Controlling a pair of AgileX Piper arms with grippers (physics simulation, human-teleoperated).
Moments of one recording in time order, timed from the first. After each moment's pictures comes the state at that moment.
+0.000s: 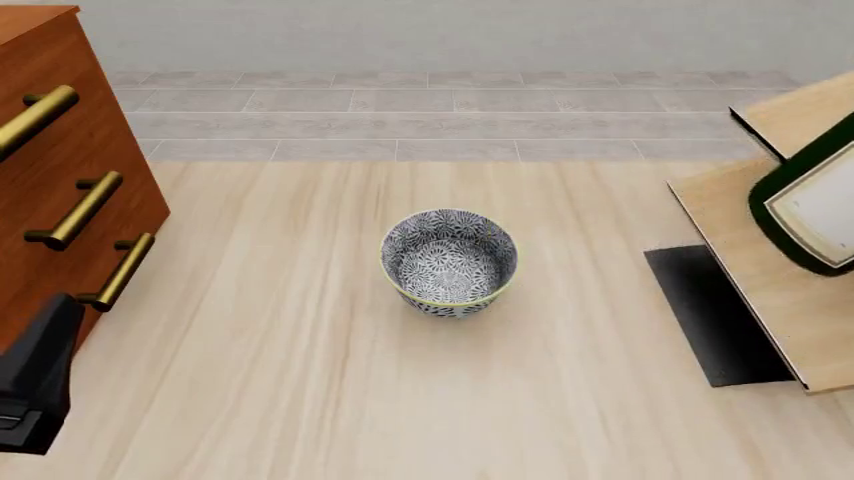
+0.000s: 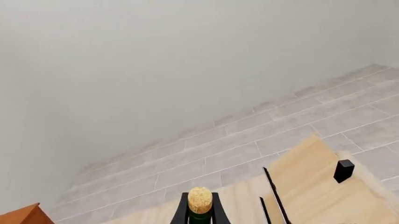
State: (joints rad) left arm -0.12 0.00 0.00 -0.09 0.00; right arm -0.03 0.53 -1.20 0.64 0.39
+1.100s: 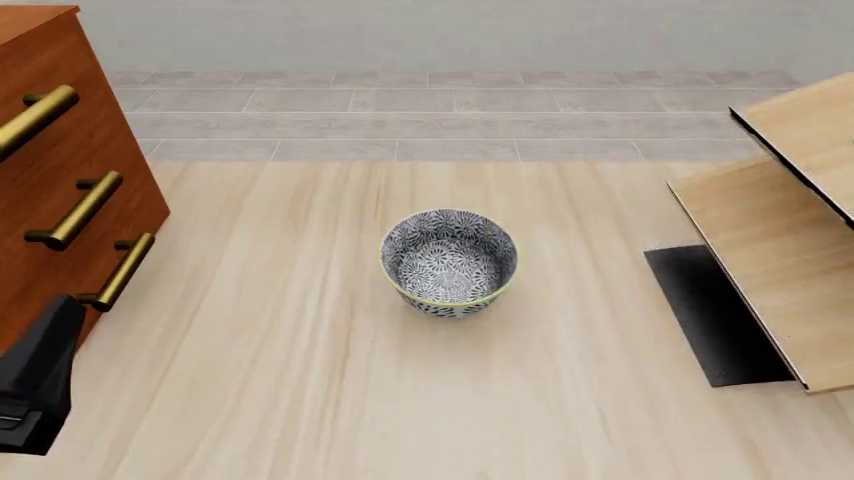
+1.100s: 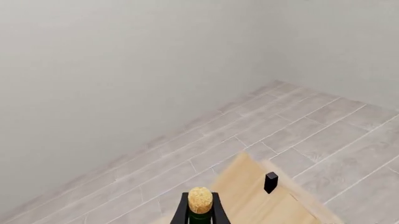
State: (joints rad) left arm -0.12 0.00 0.00 -0.09 -0.01; right arm -0.37 0.67 -1.38 0.72 0.34
